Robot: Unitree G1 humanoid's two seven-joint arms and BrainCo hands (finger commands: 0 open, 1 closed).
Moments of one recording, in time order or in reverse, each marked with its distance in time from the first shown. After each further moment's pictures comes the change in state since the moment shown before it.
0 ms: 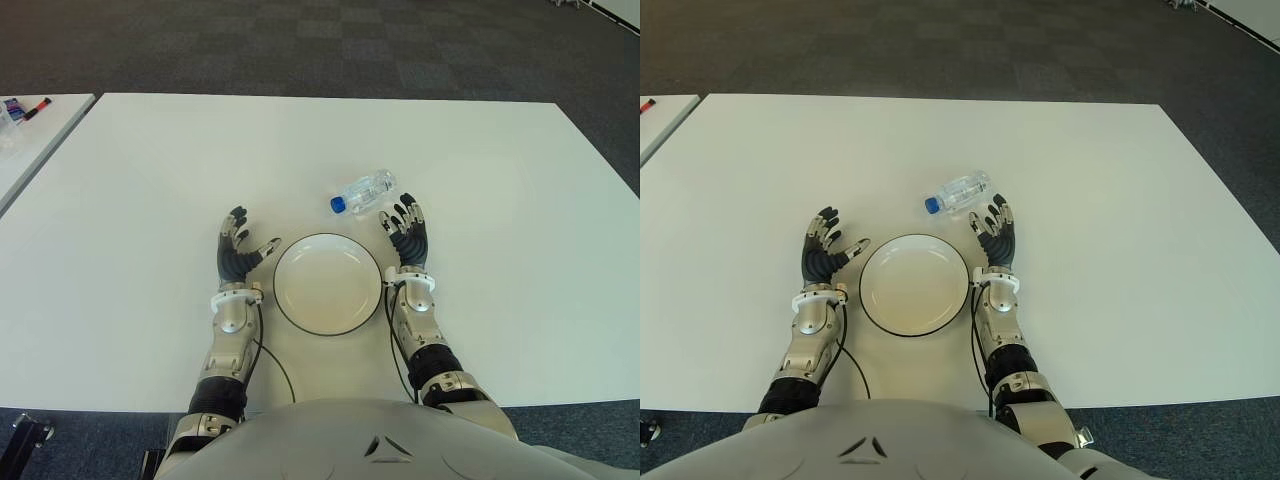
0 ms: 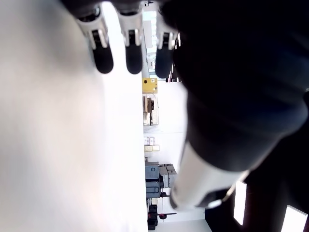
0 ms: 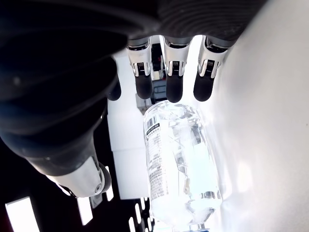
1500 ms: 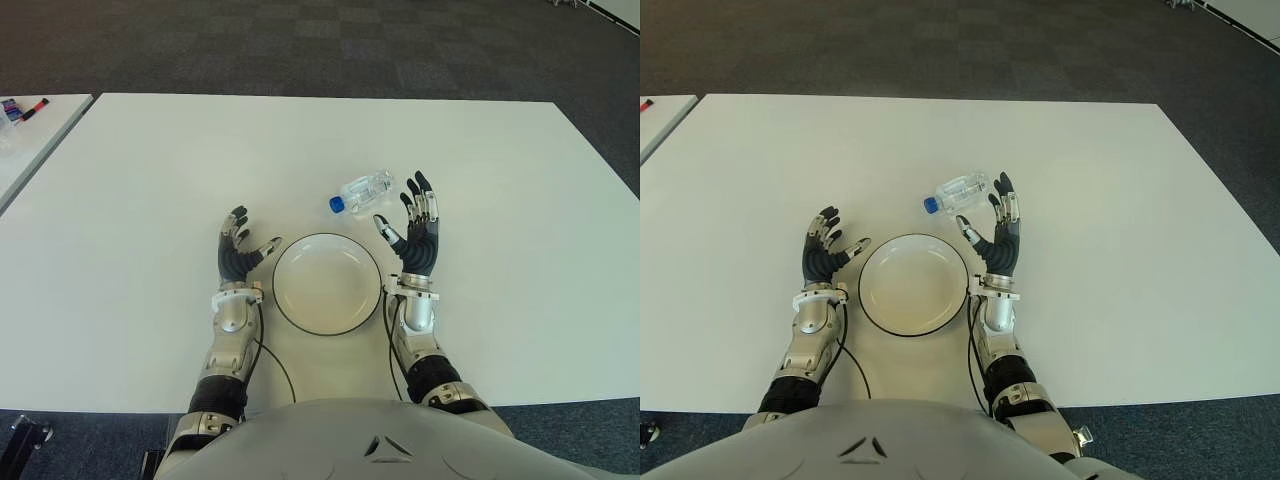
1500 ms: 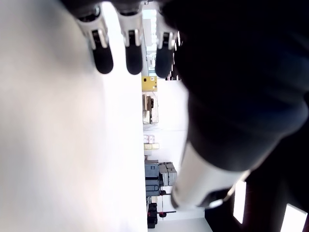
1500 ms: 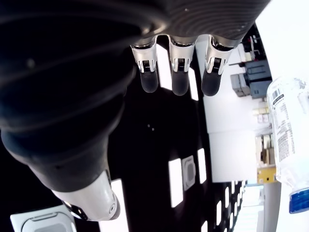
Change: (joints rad) left arm -0.006 0.001 0.000 0.006 0.002 0.001 0.000; right arm 0.042 -0.006 0.071 0.012 -0.132 -0.547 -0.063
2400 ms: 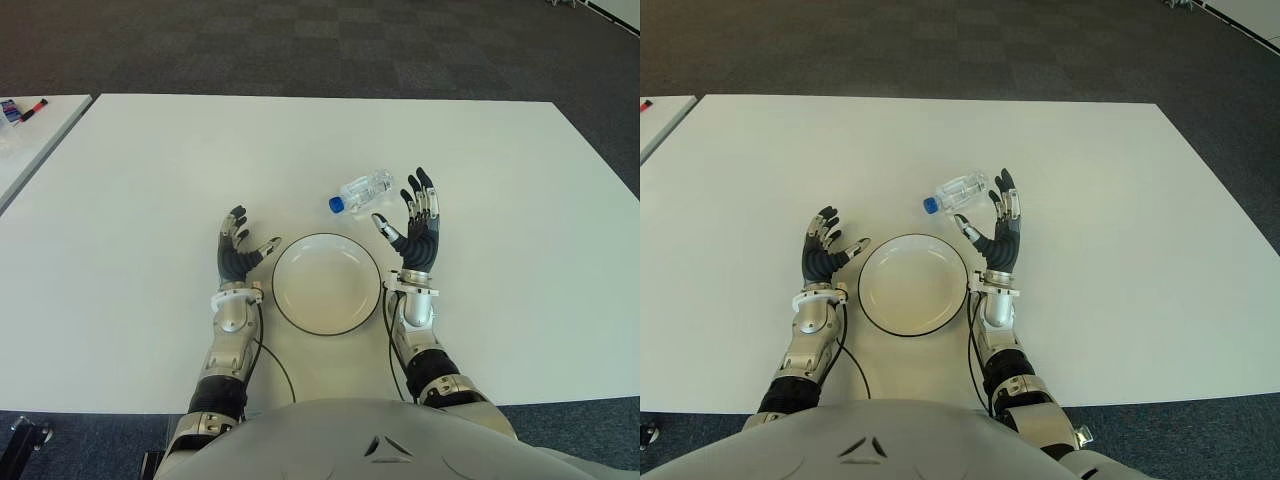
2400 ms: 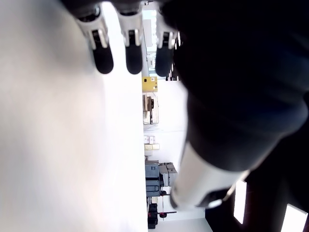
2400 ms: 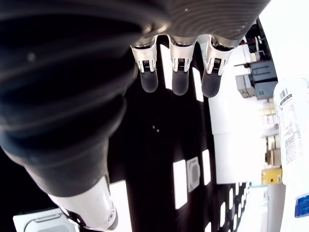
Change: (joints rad) left arm 0.000 0.000 -0.001 -0.001 0.001 -0.002 0.000; right arm -0.037 0.001 -0.019 0.053 -0.008 -0.023 -0.005
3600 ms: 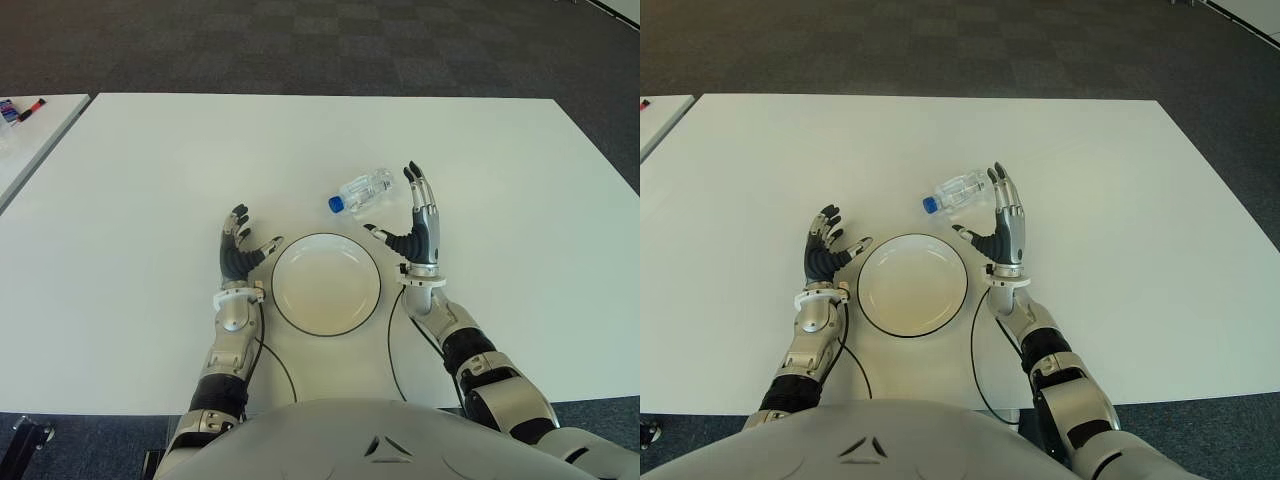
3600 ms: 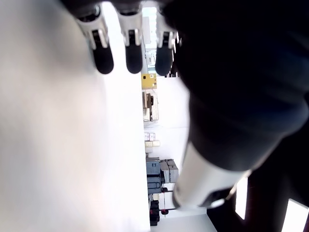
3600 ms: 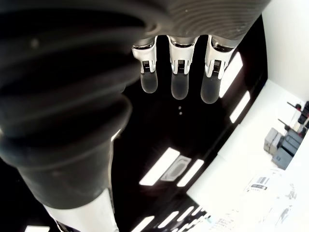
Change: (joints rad) left arm -0.010 0.000 -0.006 0.017 0.017 -0.004 0.001; right arm -0.107 -0.262 0.176 0.005 -0.740 0.339 -0.697
